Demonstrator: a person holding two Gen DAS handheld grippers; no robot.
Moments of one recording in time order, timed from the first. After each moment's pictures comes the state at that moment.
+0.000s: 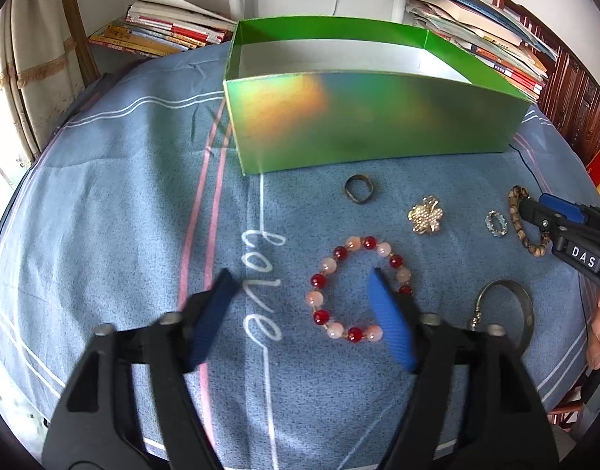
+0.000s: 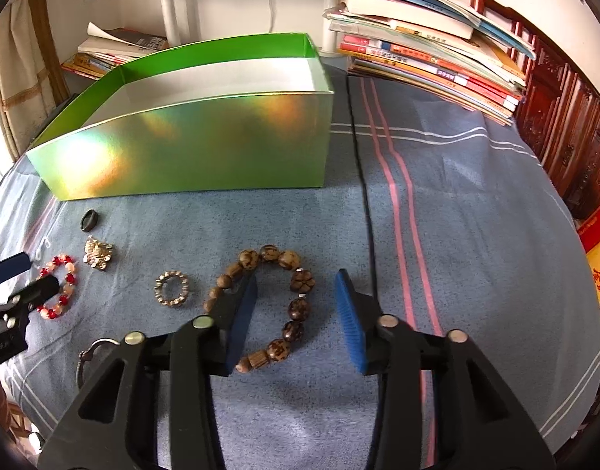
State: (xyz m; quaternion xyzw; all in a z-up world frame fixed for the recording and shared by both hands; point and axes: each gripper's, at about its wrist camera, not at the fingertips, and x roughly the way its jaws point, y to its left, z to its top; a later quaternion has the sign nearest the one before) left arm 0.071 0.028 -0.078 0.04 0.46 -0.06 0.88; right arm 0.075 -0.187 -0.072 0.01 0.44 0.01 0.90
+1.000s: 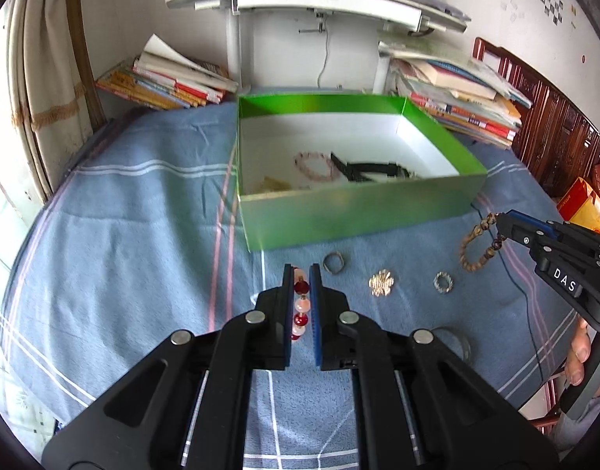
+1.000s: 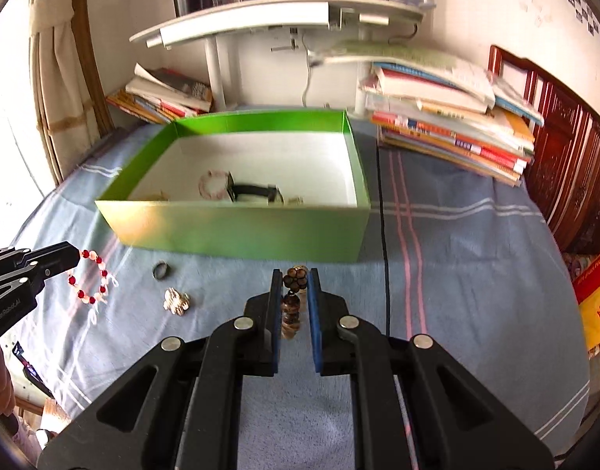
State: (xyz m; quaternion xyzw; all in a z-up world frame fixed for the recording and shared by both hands) left arm 0.063 0.033 -0.002 0.02 0.40 -0.08 0.91; right arm 0.060 -0.170 0.000 0.01 0.37 0.05 0.93
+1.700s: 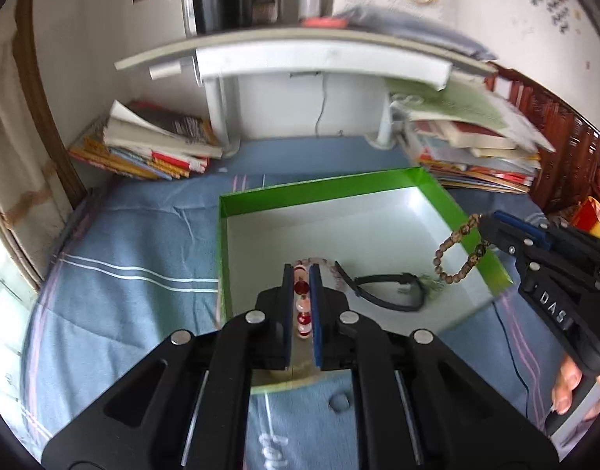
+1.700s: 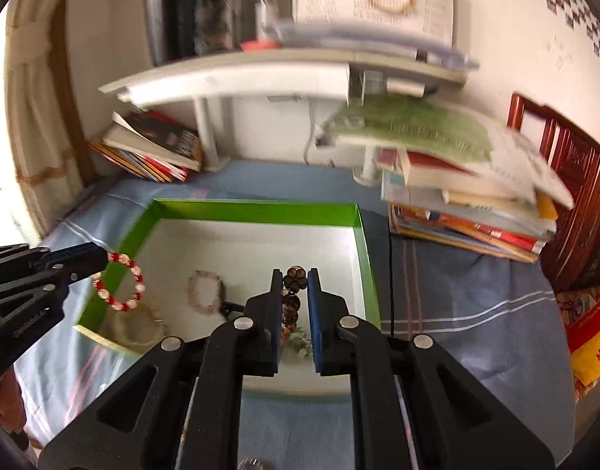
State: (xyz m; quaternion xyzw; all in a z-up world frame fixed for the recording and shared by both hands) left arm 0.190 0.004 0.038 0.04 0.38 -0.09 0.92; right arm 0.175 -0.158 0.036 0.00 0.34 0.04 0.94
